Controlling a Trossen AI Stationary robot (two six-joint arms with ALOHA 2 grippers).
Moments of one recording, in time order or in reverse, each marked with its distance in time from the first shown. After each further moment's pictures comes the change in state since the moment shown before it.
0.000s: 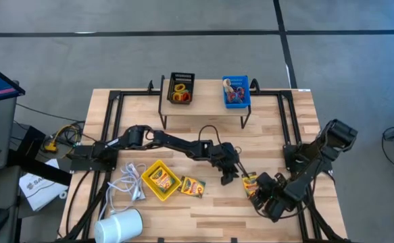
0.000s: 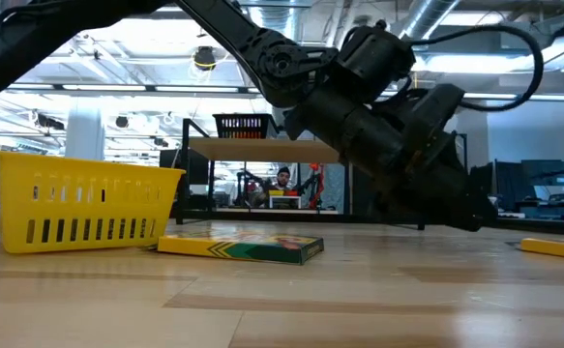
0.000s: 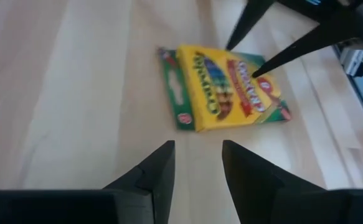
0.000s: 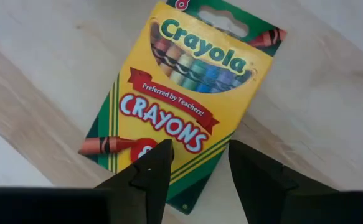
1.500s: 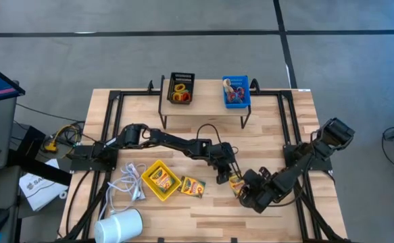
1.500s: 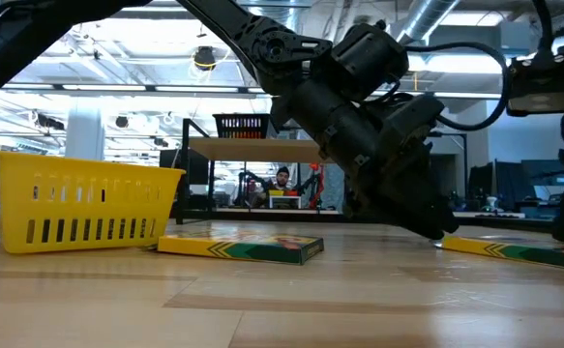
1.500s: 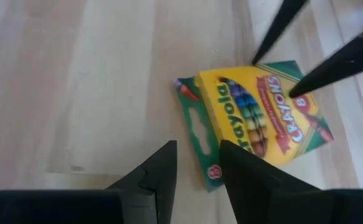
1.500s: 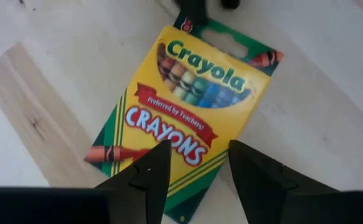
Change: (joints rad) left arm -0.001 -0.055 -0.032 -0.164 -0.055 0.025; right arm -0.180 -0.017 -0.006 0.224 0.084 -0.403
